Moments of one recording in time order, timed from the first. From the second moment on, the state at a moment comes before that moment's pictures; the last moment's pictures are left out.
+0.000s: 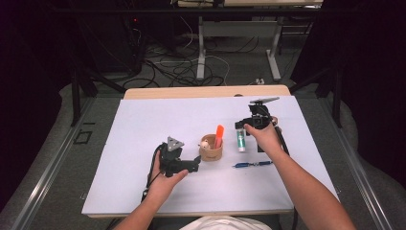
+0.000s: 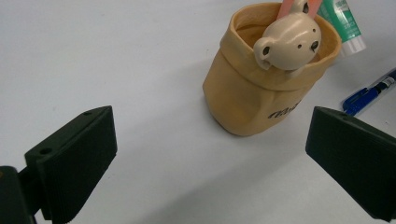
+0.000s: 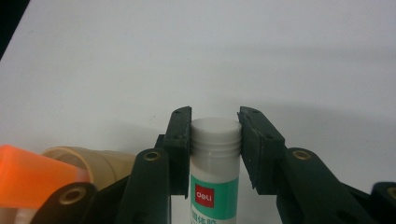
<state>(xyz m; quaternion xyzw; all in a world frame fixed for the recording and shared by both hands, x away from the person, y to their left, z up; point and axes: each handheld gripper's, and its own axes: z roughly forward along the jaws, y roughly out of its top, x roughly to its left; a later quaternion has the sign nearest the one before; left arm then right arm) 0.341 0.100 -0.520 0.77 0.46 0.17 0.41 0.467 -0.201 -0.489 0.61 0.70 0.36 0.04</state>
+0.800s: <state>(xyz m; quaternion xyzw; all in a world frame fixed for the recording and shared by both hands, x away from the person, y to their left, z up) 0.342 0.103 -0.518 0.77 0.46 0.17 0.41 0.436 -0.185 -0.453 0.52 0.70 0.46 0.16</state>
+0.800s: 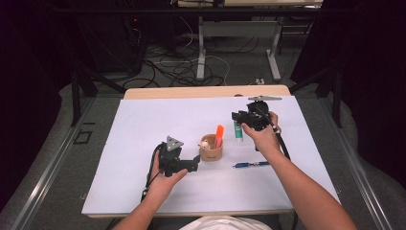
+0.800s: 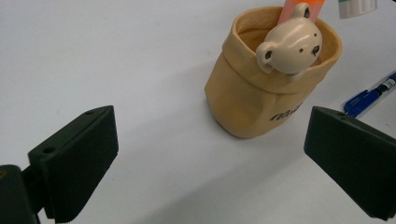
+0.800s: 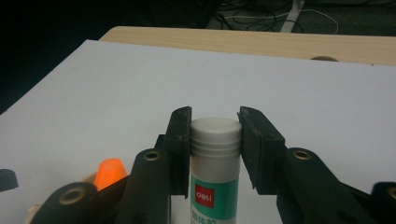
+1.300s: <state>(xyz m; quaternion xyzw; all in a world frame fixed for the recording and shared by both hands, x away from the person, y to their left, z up) 0.338 0.103 -0.504 0.76 0.44 0.17 0.44 0.411 -0.181 -0.432 0.47 0.71 0.49 0.19</state>
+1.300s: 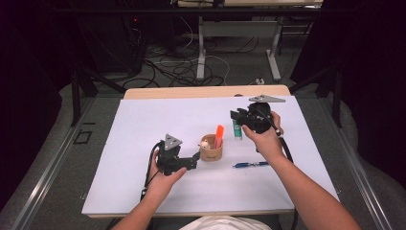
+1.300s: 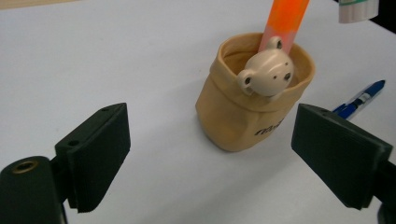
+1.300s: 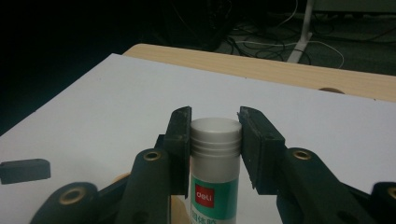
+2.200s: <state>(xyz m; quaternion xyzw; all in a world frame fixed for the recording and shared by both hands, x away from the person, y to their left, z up) 0.329 0.087 -0.459 0.79 0.36 0.09 0.49 0.352 -0.170 -0.429 0.39 0.72 0.55 0.16</state>
